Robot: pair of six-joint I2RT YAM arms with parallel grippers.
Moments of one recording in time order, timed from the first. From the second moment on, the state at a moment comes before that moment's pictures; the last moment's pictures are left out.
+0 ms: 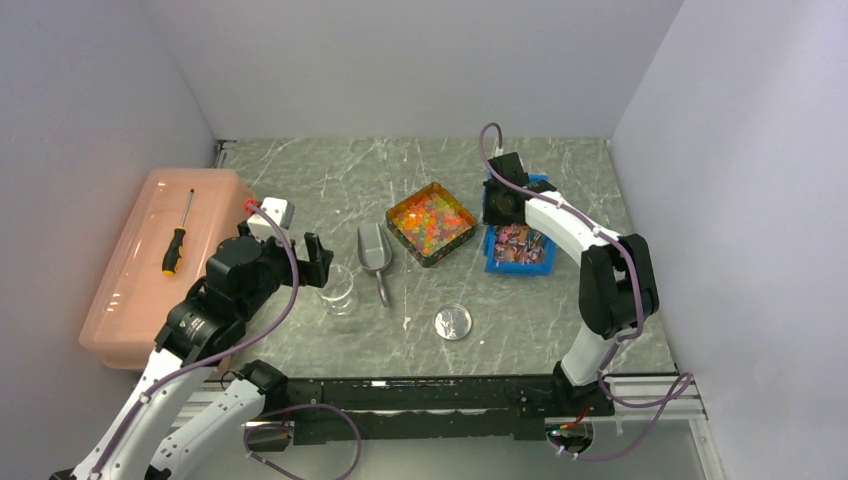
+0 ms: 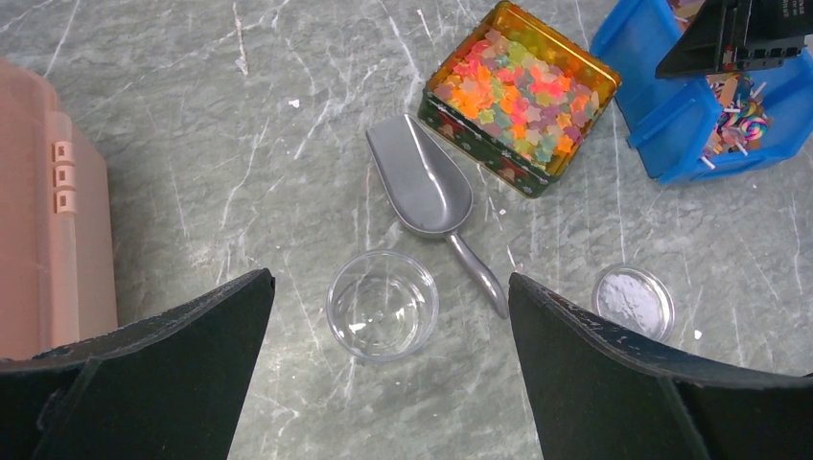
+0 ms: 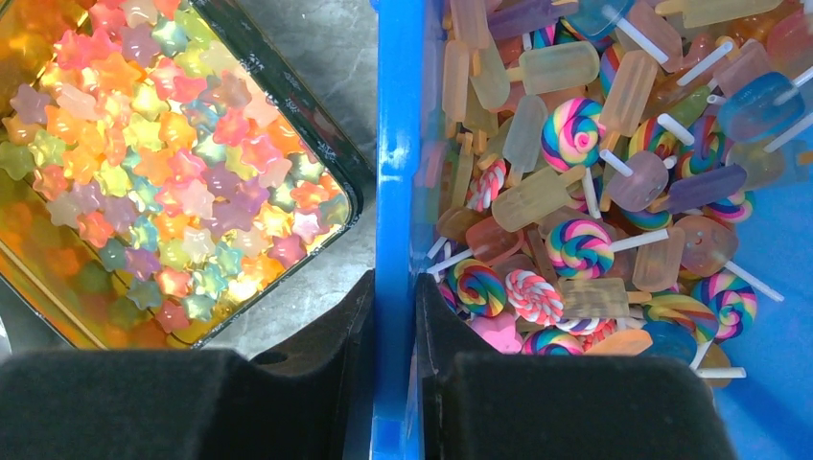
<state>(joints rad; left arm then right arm) -0.51 0.62 0.92 -0.65 -0.18 -0.23 0.35 1.73 1.28 -0.49 0.12 0.39</state>
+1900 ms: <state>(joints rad) -0.51 0.54 0.92 -0.69 -0.40 -0.30 0.96 1.78 1.60 -0.54 0.07 0.42</state>
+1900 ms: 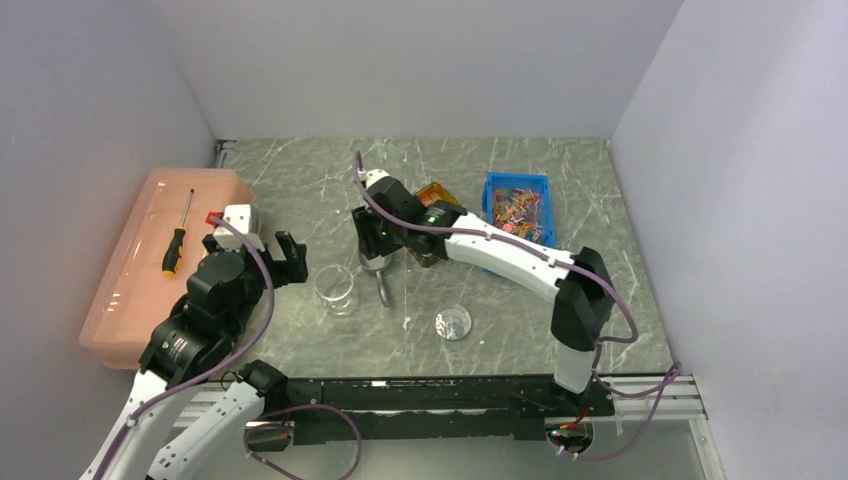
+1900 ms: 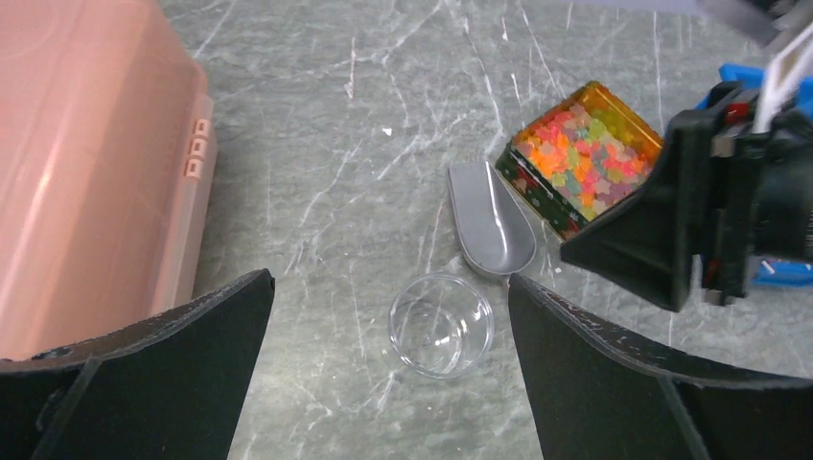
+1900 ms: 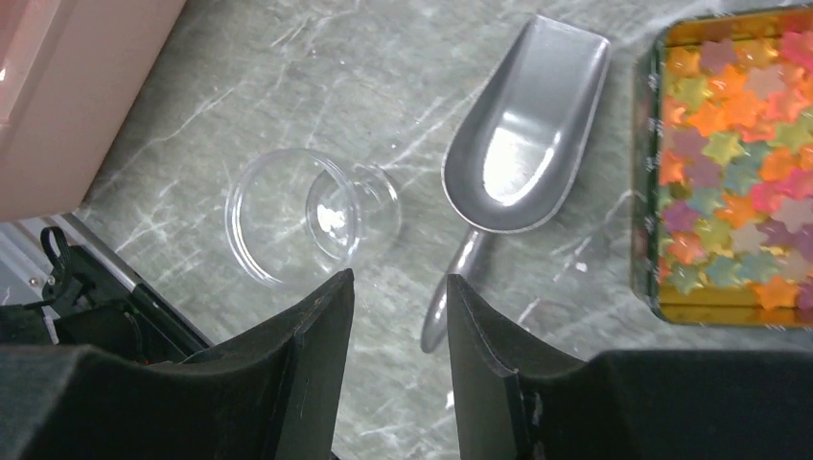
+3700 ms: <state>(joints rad) -0.51 0.39 0.90 -0.69 -0.52 -0.33 1.09 2.25 2.03 -0.81 0.20 0.43</state>
